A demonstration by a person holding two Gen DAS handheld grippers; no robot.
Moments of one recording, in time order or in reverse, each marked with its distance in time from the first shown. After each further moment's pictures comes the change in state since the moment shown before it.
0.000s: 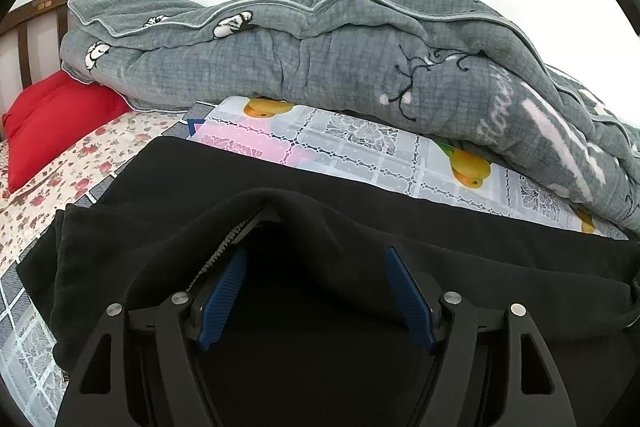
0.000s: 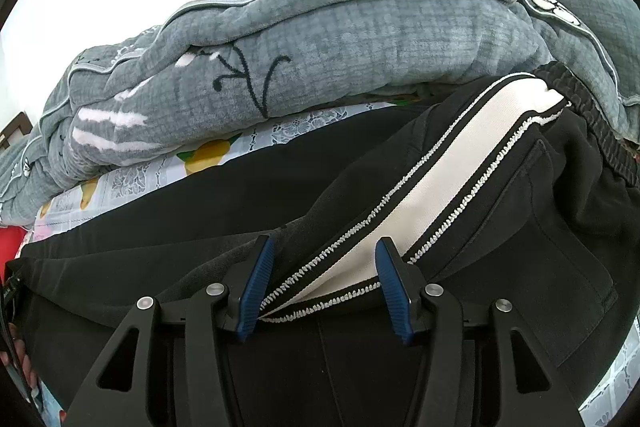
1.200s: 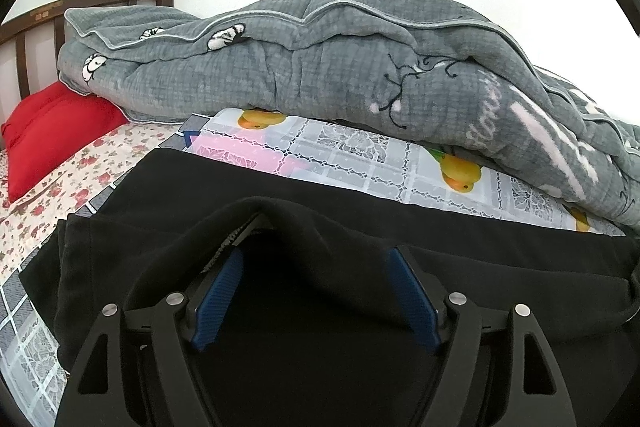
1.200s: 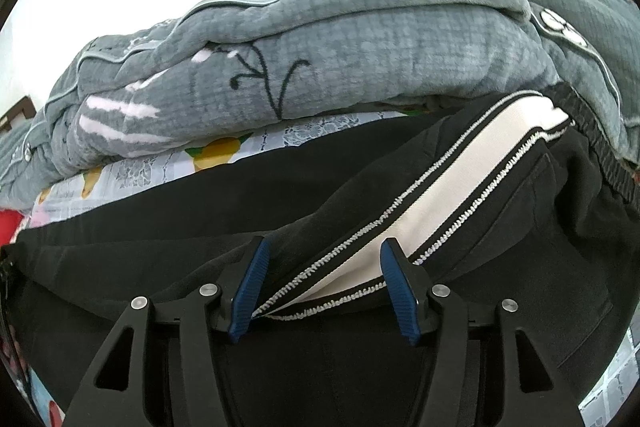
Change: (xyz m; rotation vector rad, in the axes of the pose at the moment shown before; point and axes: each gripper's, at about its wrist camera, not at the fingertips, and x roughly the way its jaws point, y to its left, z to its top) left arm -0.005 -0.003 0.002 0.027 -0.030 -0.019; right arm -0.005 0.013 -0.004 -0.071 -0.029 -0.008
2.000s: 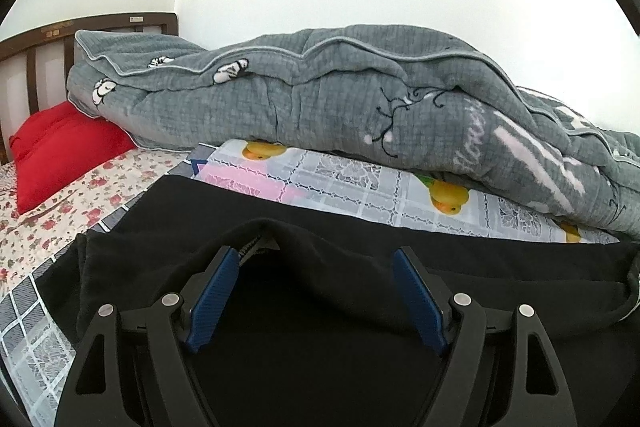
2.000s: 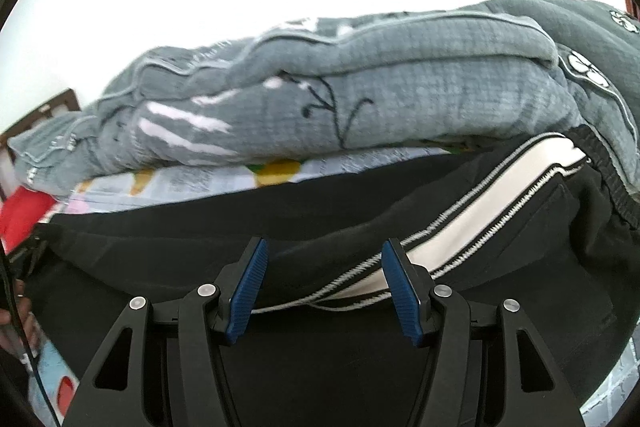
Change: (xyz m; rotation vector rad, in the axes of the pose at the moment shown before) left arm -0.025 -0.001 -0.002 0.006 -0.123 0.004; right arm -0.039 0.020 -0.008 -0.073 -0.128 0.150
